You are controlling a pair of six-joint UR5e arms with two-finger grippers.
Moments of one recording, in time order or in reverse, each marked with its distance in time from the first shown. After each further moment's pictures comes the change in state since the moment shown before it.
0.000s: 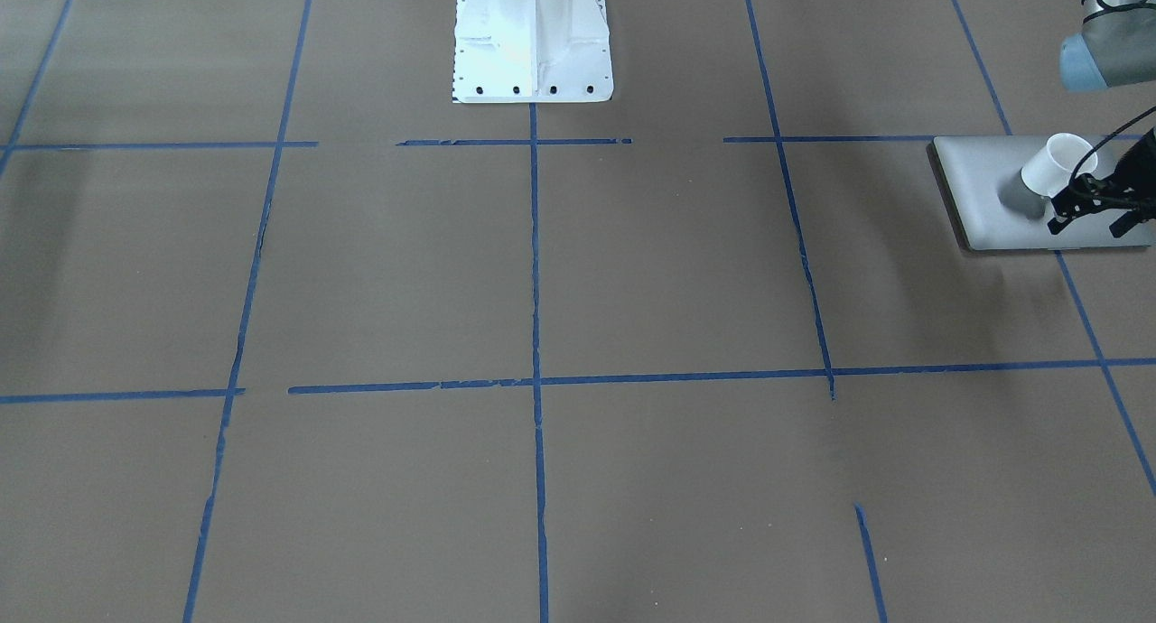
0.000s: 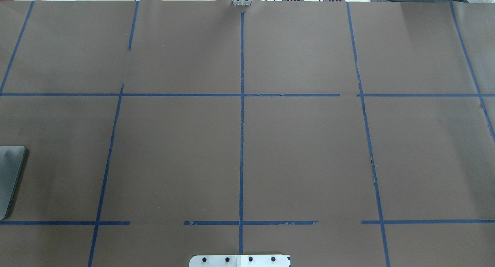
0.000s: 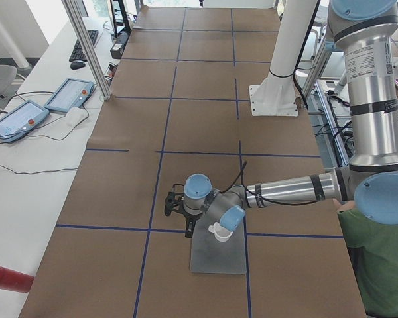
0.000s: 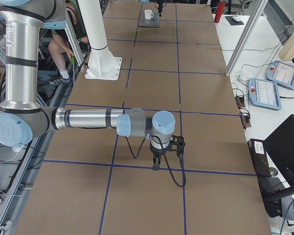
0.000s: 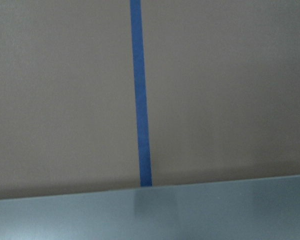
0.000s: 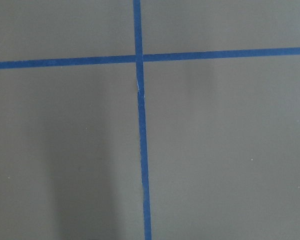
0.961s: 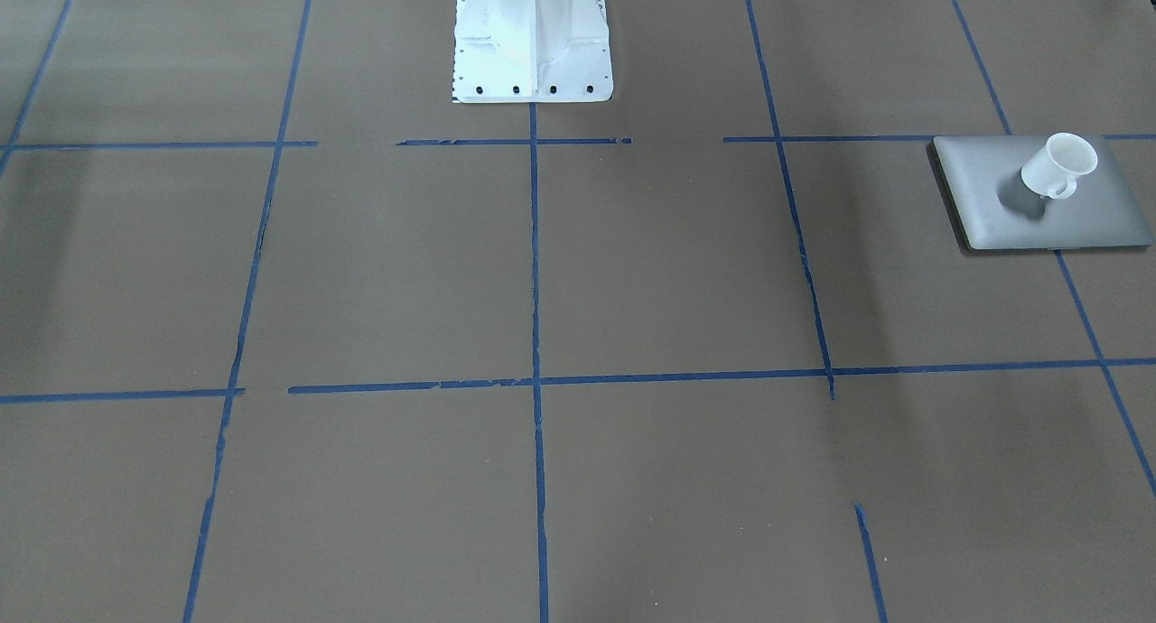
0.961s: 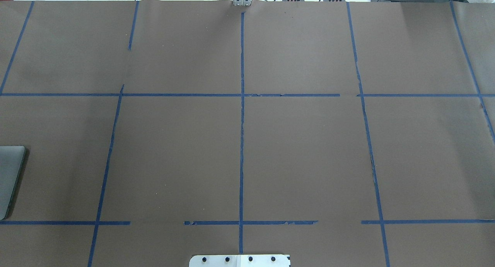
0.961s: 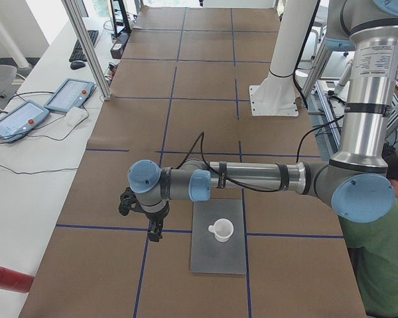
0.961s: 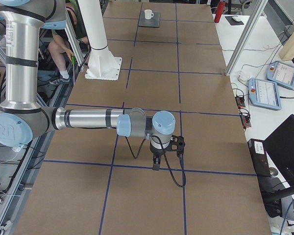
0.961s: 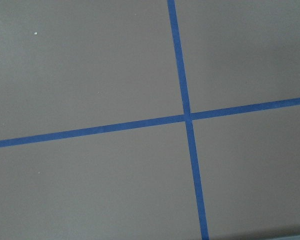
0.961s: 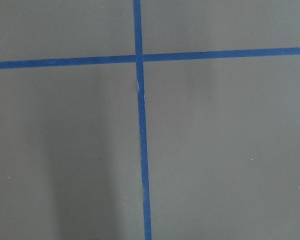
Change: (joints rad) left arm -0.334 -0.197 -0.069 0.741 -0.117 0.546; right arm 0.000 0.000 0.000 0.000 0.000 0.000
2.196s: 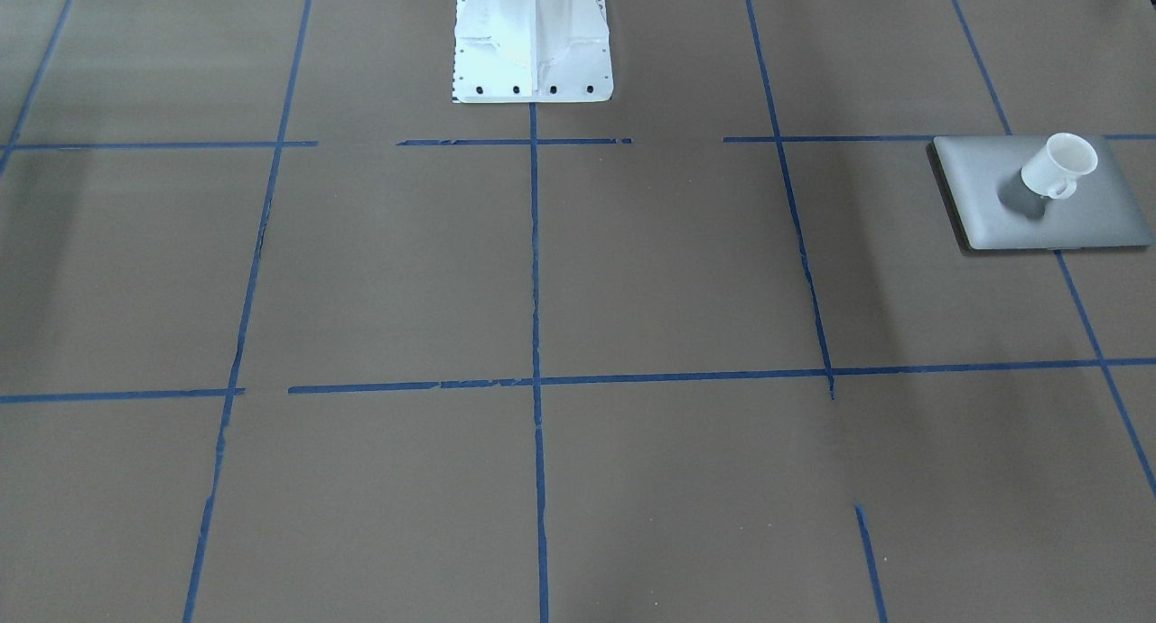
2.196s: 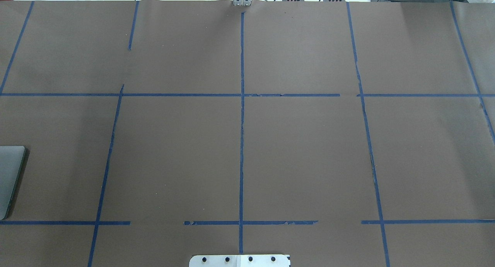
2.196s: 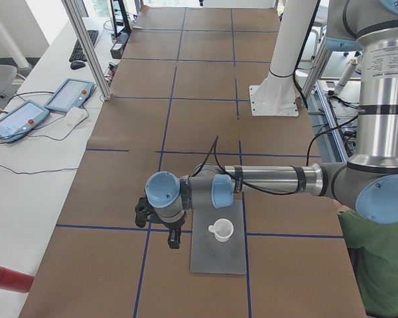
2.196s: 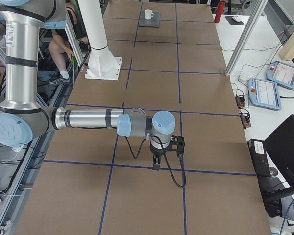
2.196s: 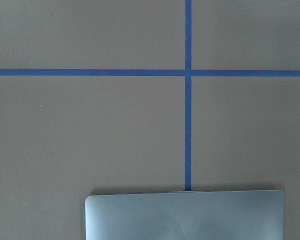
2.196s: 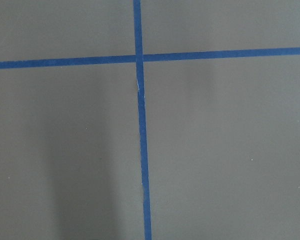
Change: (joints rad) left arm -0.055 0.096 -0.049 0.025 -0.065 -0.014; right arm 0.000 0.000 0.000 0.000 0.000 0.000
